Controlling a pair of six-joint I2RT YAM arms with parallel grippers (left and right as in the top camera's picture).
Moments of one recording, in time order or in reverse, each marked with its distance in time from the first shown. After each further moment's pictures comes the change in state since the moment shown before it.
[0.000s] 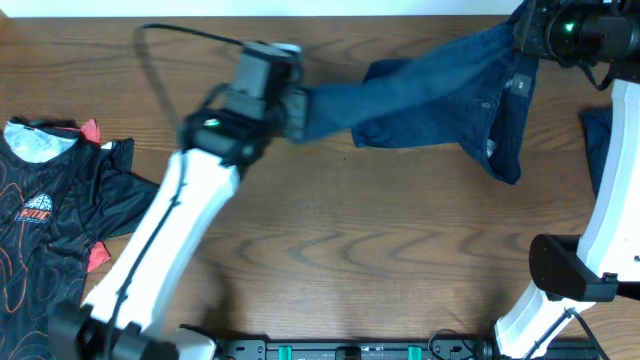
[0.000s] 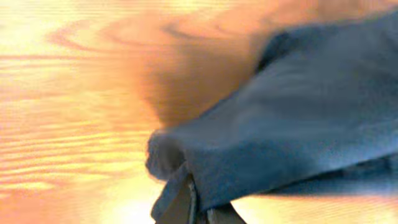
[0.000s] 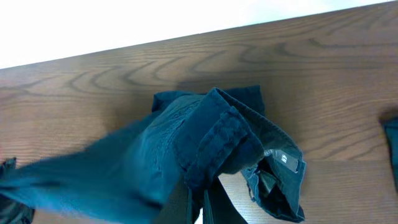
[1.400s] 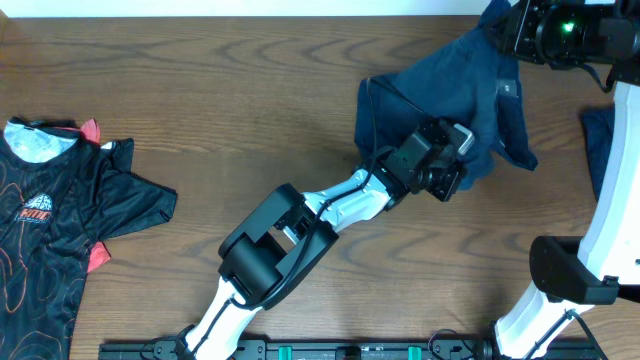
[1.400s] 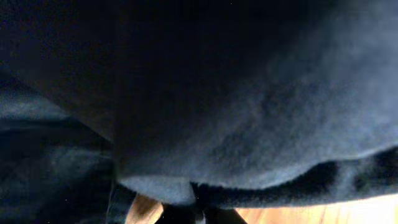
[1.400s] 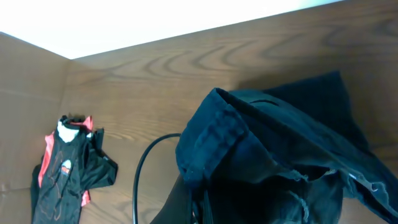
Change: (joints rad) left arm -0.501 0.695 -0.005 0.901 0.395 -0.142; right arm 0.000 -0.007 0.003 -0.013 -0.294 0.073
